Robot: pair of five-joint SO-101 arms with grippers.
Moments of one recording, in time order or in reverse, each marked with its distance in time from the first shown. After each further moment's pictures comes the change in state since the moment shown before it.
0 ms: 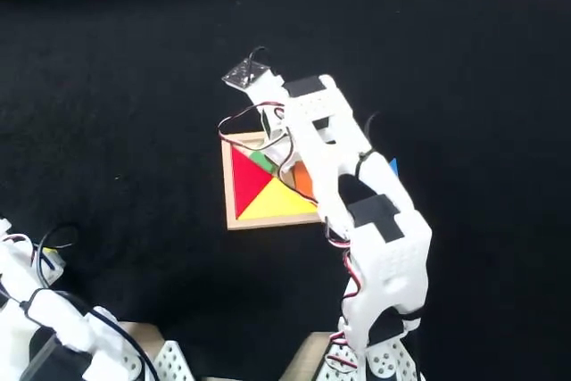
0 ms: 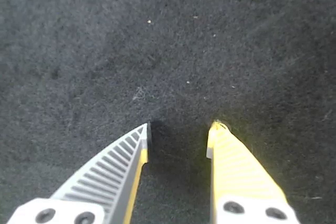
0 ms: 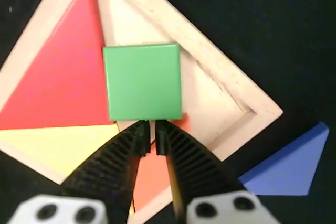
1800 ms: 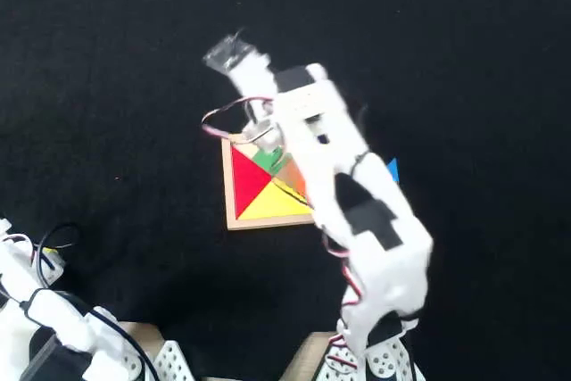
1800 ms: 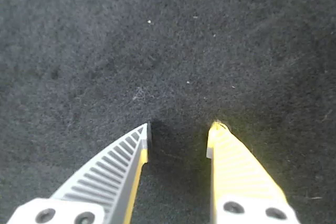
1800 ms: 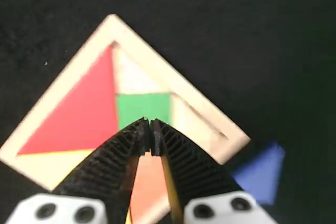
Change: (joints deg) left arm 0.0 0.0 0.0 0.0 0.0; right arm -0.6 -7.3 -7.5 2.5 -2.8
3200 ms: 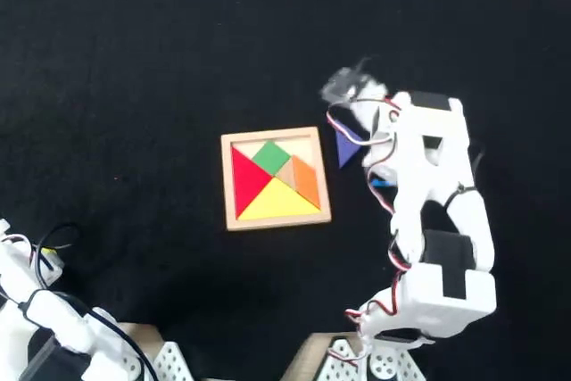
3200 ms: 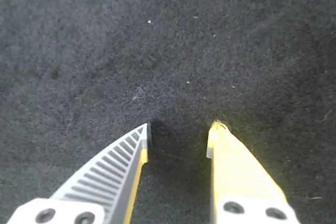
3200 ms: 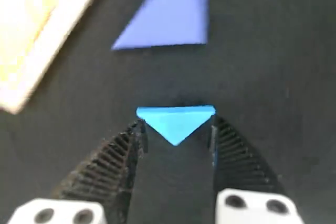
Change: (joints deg) left arm 0.0 0.0 0.0 0.0 0.0; right arm 27.8 -11.6 26.3 -4.5 40.6
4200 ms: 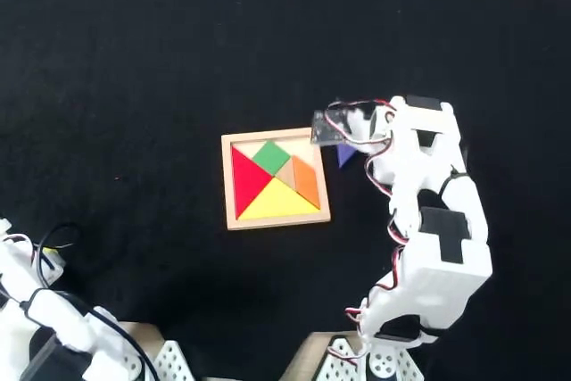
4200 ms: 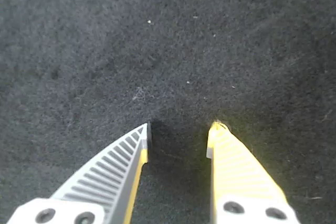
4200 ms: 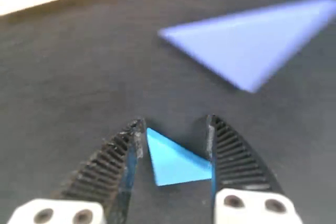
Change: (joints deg) left arm 0.0 0.0 0.0 0.0 0.0; right arm 0.6 9.6 -1.8 -7.8 21.9
